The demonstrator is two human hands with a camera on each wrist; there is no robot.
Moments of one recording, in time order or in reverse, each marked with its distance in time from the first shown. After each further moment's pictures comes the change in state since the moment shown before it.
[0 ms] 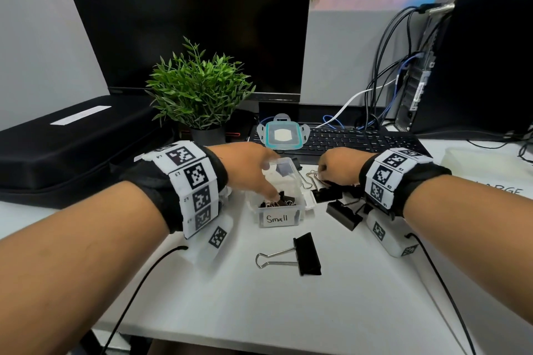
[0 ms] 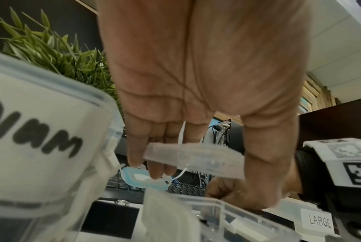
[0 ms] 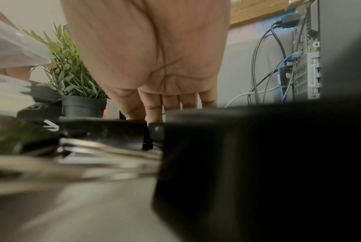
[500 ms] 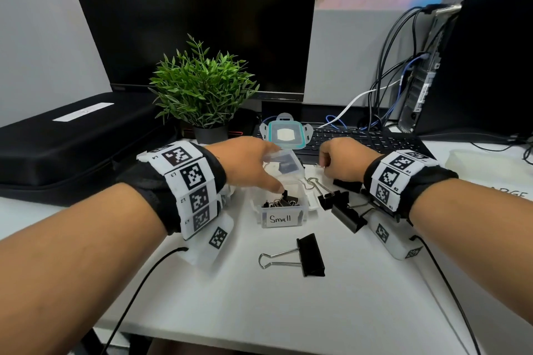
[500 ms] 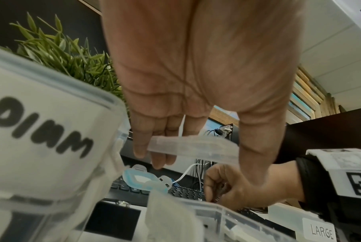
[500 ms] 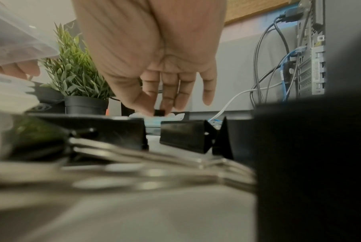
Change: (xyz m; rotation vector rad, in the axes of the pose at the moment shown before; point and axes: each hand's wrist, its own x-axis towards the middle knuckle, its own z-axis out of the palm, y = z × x) left_hand -0.001 -0.007 -0.001 -0.044 0.107 0.012; right_hand -0.006 0.002 -0.003 0.179 0.234 -0.084
